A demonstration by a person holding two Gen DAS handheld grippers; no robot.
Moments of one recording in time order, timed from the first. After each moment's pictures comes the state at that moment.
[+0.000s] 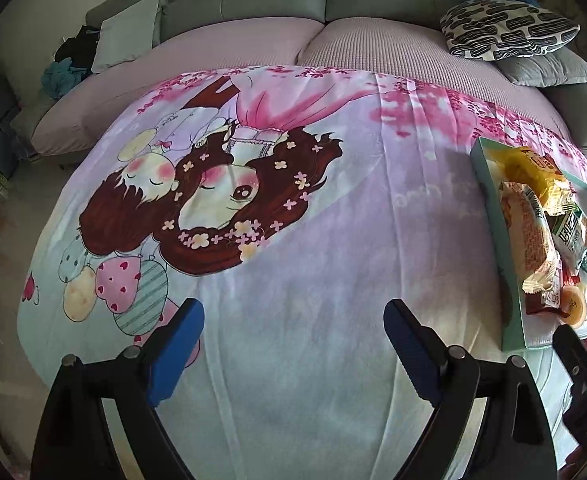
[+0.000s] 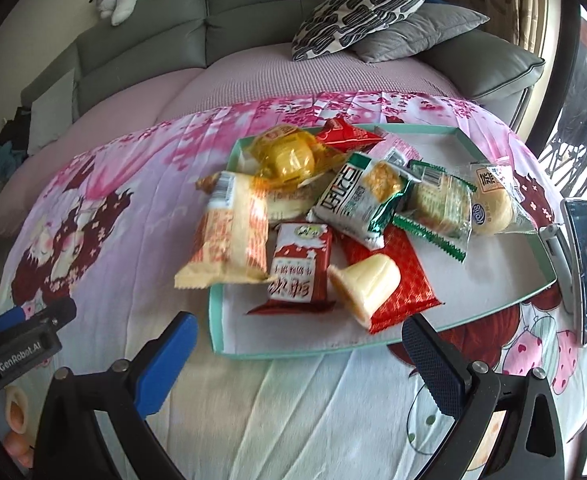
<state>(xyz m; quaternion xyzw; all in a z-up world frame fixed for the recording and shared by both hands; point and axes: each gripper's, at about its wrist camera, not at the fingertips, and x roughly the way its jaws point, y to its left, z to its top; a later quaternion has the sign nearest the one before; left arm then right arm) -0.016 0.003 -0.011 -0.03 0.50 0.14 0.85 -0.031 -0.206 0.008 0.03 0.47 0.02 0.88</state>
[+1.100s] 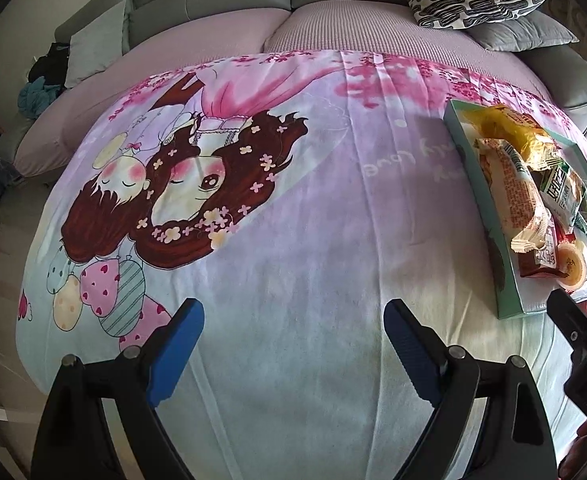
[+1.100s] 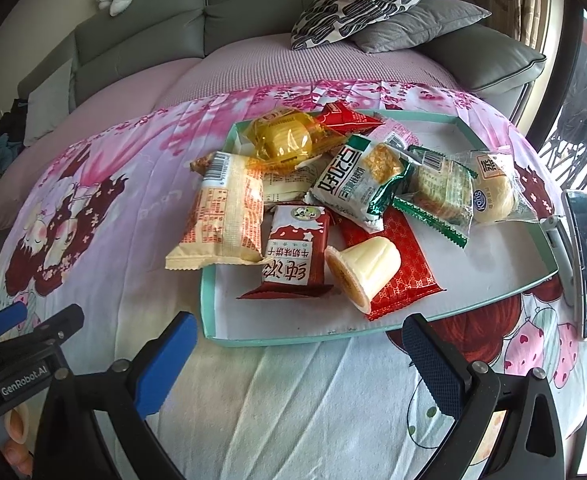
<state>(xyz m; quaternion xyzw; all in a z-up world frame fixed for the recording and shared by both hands) -0.015 -0.017 -0.021 0.01 0.53 0.10 0.84 -0.031 -0.207 0.001 0.03 0.49 0.01 0.87</state>
